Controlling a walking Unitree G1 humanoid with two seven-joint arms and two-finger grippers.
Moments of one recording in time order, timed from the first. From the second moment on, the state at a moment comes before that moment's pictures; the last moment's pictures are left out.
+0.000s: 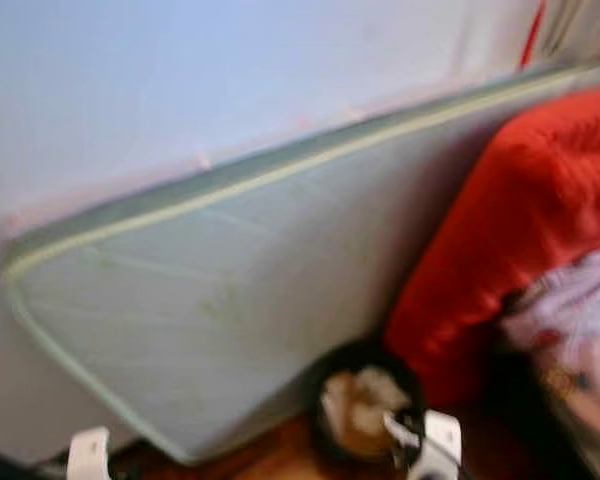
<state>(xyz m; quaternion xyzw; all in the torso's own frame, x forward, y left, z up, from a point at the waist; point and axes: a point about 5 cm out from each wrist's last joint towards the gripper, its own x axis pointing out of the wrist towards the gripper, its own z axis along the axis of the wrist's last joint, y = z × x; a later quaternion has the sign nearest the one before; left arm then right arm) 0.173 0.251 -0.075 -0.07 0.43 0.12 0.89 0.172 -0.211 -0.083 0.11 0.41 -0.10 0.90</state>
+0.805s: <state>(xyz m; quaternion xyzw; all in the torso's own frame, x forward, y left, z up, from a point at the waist) 0.173 0.245 -0.076 -0.08 0.43 0.13 0.89 0.177 -0.208 -0.082 0.10 0.42 -0.10 0.90</state>
